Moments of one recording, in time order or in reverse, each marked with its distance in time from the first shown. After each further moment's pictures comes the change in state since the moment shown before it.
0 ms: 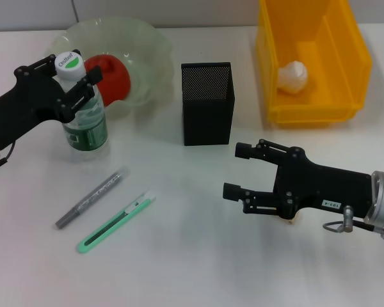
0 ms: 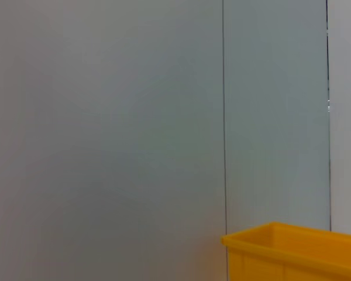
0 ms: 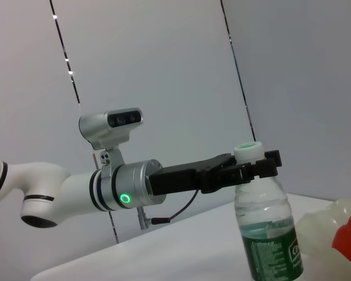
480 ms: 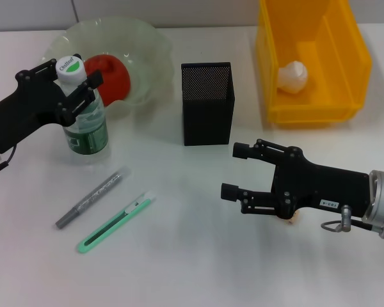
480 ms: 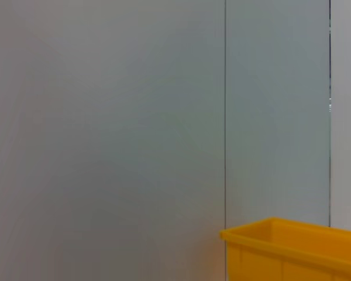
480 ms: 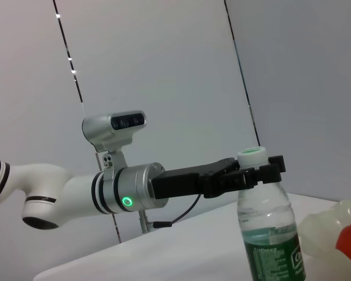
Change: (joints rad) left arm 0.001 0.000 0.000 -0.013 0.002 0.001 0.001; right arm 0.006 0.002 -0.004 0.000 0.000 0.000 0.000
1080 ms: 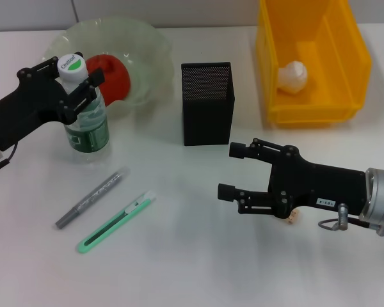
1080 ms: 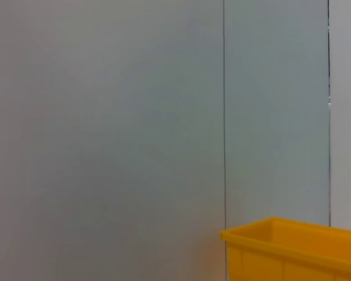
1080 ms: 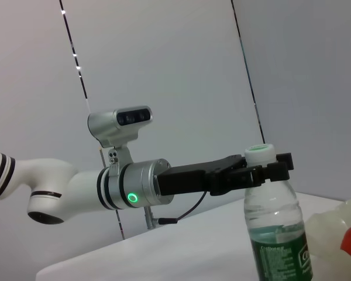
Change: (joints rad) left arm -0.008 0.001 0.000 0.000 0.003 -0.006 0.001; right arm 0.013 0.000 -0.003 0.000 -0.008 0.005 0.000
